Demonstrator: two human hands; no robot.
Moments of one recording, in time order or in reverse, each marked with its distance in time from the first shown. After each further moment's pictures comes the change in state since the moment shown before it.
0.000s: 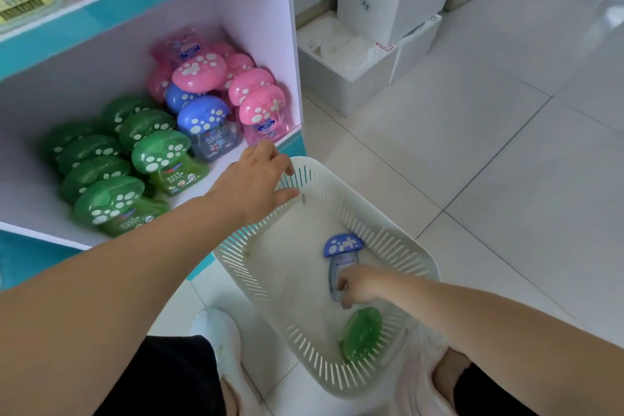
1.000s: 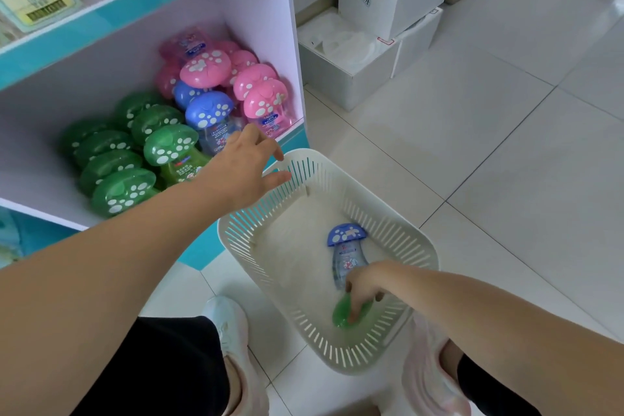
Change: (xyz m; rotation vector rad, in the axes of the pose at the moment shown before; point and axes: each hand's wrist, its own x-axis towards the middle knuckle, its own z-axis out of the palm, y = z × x) left_hand -0.020 -0.003 -0.019 -0.049 0.042 -0.028; right_hand 0.010 0.009 0.018 0.057 -0.232 0.089
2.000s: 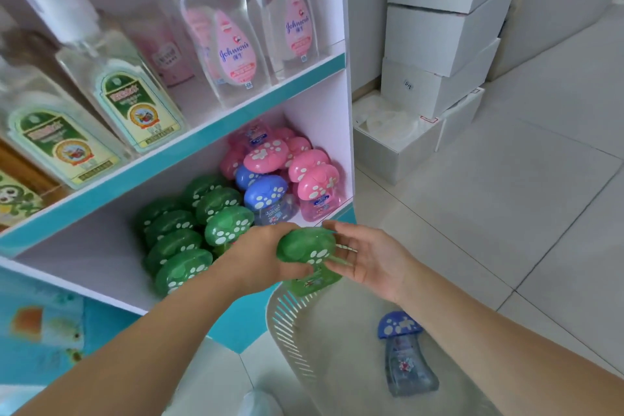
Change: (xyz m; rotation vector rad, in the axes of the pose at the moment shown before) left_hand -0.003 -0.052 -0.020 -0.356 -0.013 -0.153; right_hand -0.089 -0.099 -0.128 1.655 0.049 -0.821
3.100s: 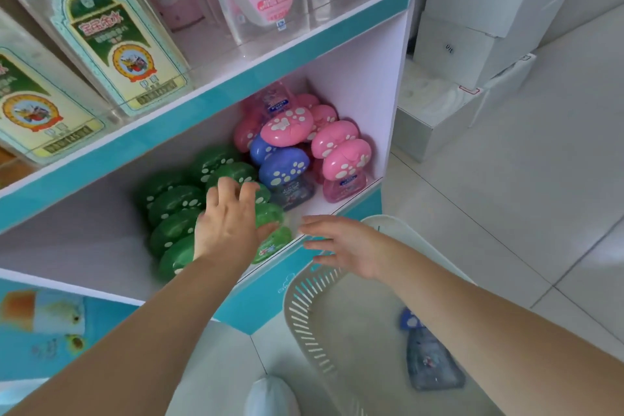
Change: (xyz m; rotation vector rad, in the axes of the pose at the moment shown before) left_hand 0.029 -0.076 0.000 0.515 0.373 -0.264; right_hand 0.093 0.032 0.031 -0.444 -0.021 0.138
